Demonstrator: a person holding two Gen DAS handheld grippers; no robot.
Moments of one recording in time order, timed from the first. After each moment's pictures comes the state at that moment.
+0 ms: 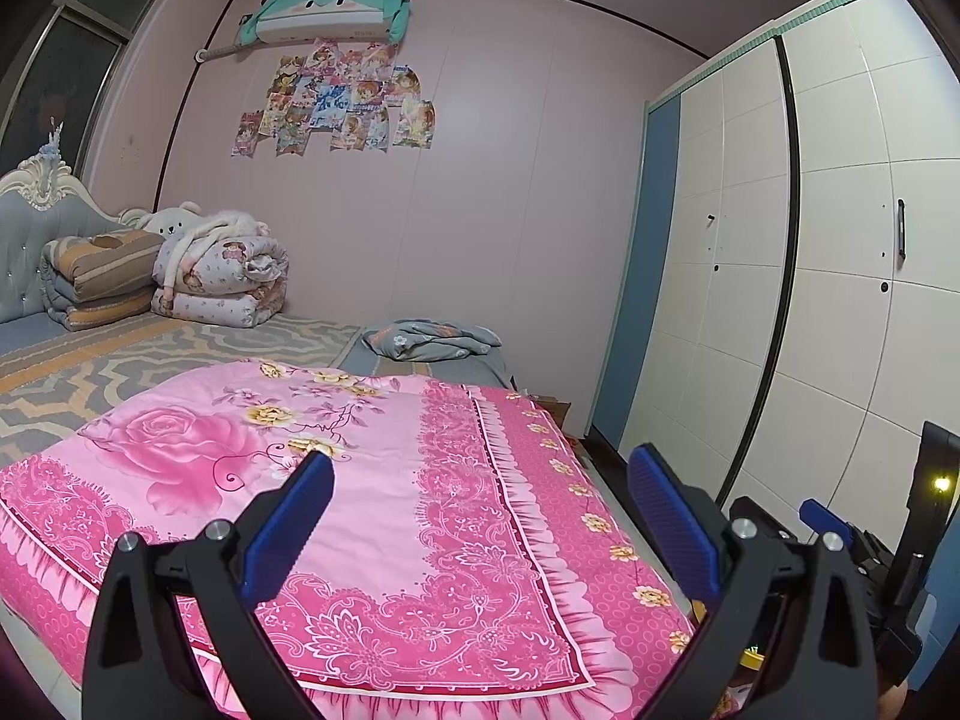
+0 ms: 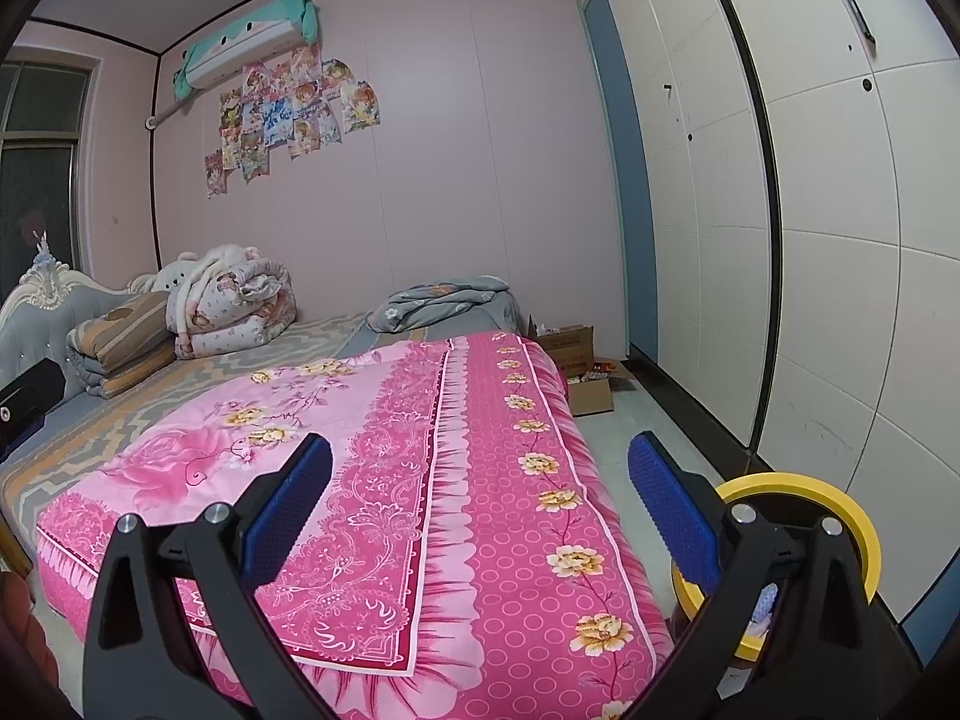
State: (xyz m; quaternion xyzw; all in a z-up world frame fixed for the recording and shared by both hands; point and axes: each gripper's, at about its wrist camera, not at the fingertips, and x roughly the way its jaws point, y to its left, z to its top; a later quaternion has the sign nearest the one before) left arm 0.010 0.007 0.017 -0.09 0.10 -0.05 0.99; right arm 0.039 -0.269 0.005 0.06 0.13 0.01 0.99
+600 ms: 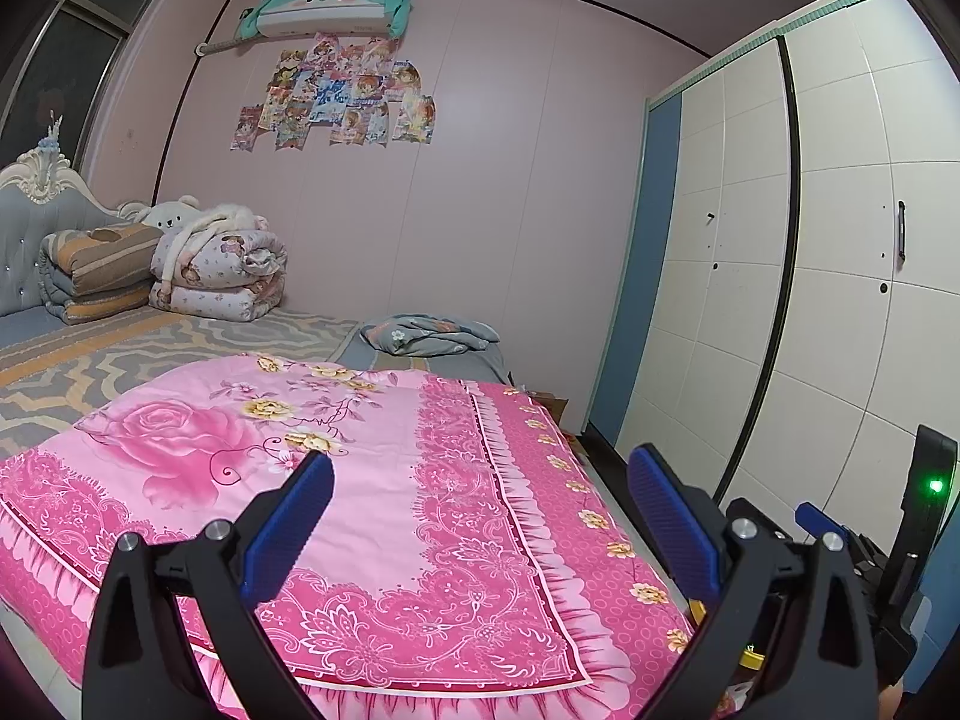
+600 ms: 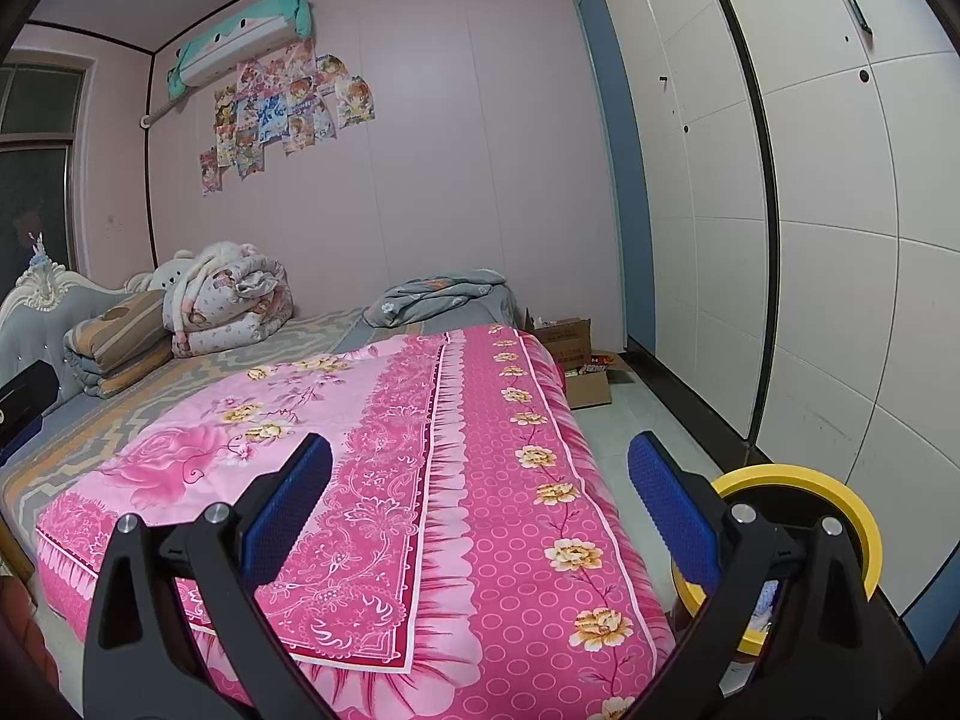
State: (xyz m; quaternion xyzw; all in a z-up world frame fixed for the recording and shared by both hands) left arm 0.009 0.009 0.016 -0.10 0.10 -0.05 0.99; right arm 0.041 -0.268 0.000 0.06 0.14 0.01 0.99
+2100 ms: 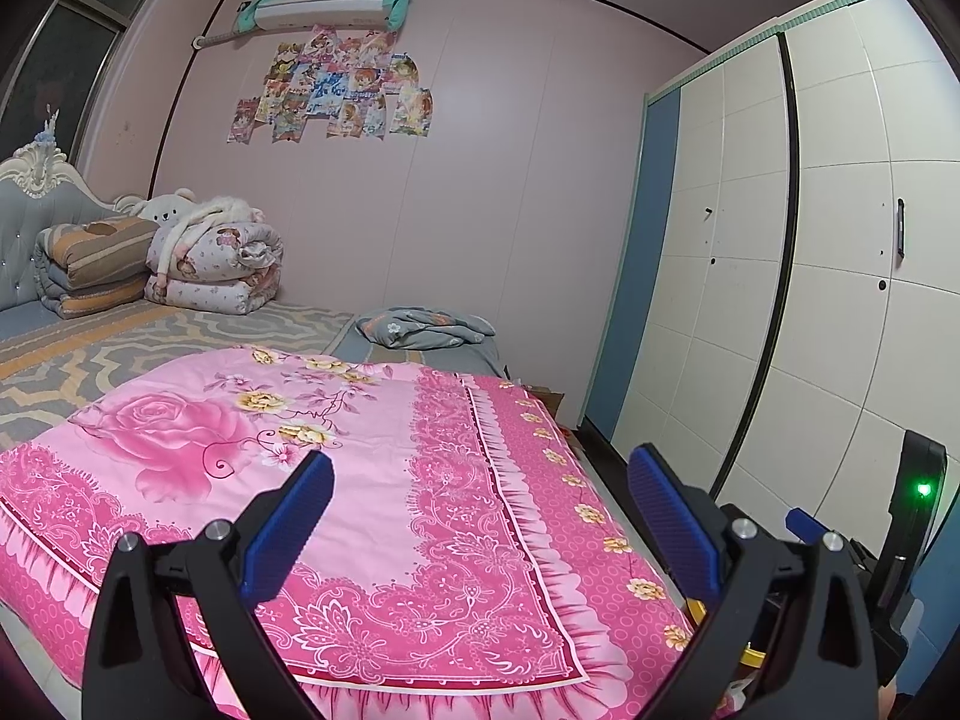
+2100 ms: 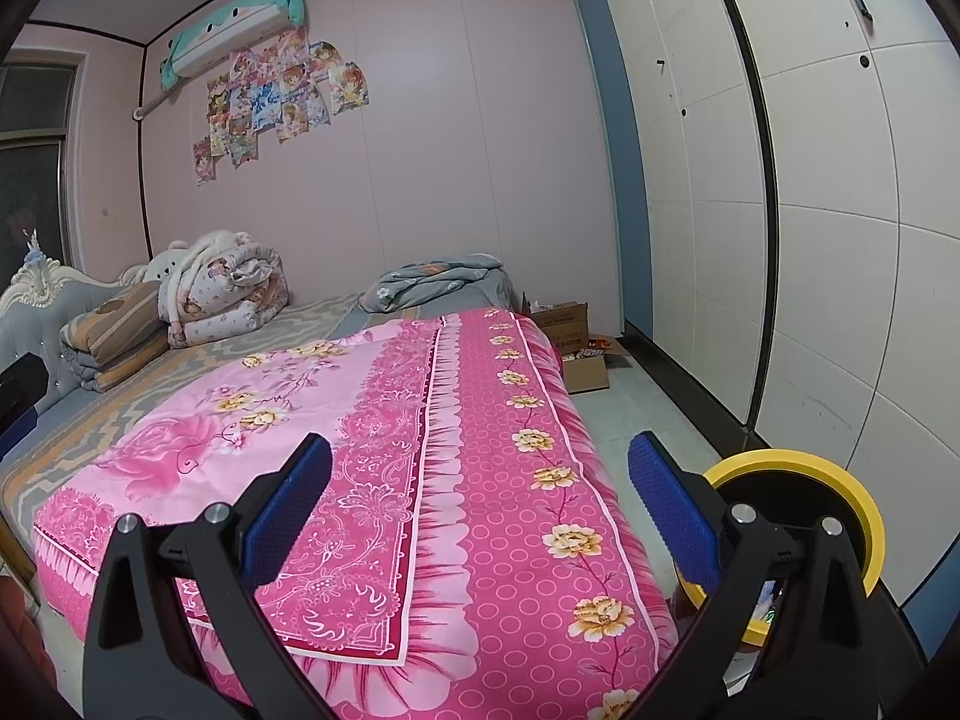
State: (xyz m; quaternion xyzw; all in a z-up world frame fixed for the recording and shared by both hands) left arm 0.014 0.009 0.013 -0.10 0.11 -0.05 0.99; right arm 0.048 -0.257 -0.017 0.07 0.16 0.00 0.99
